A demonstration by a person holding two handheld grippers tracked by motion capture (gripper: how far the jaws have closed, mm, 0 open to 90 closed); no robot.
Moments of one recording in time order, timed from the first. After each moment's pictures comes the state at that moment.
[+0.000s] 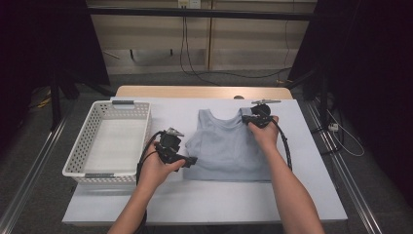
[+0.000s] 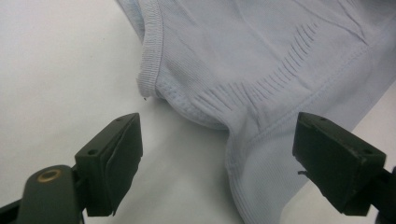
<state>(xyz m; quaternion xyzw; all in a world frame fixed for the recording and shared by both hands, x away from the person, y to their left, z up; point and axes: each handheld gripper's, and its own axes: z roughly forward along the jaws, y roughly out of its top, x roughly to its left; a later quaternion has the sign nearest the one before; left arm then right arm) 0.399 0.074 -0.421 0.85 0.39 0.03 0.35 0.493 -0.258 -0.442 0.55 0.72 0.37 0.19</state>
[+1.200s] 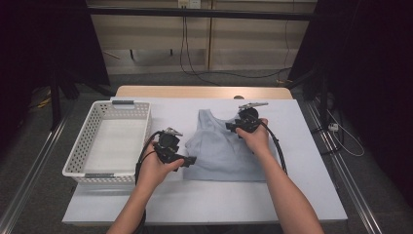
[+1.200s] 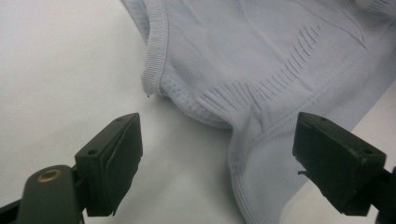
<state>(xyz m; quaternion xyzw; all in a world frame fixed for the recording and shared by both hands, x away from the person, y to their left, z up) 0.400 0.078 -0.421 0.85 0.39 0.03 0.36 0.481 -0.219 -0.440 0.51 0.76 0.37 0.16</state>
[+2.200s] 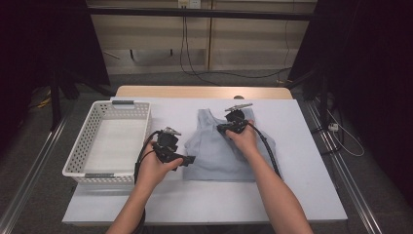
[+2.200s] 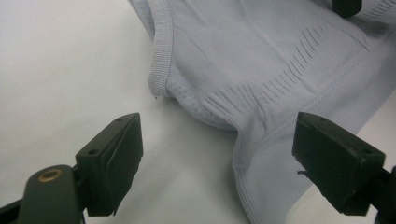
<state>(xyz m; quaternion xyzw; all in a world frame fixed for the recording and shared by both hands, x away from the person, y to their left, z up) 0.401 0.081 -0.423 0.84 0.40 0.03 0.36 0.494 -0.187 -0.460 0.48 0.79 0.37 0.12</state>
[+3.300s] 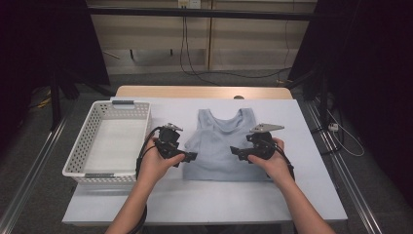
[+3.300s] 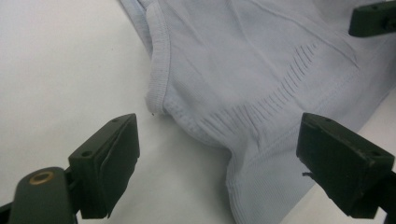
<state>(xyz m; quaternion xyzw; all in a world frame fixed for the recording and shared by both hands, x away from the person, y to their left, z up) 0.411 0.075 -0.413 0.84 0.40 0.02 0.36 0.387 -0.238 -0.430 0.44 0.78 0.41 0.16</state>
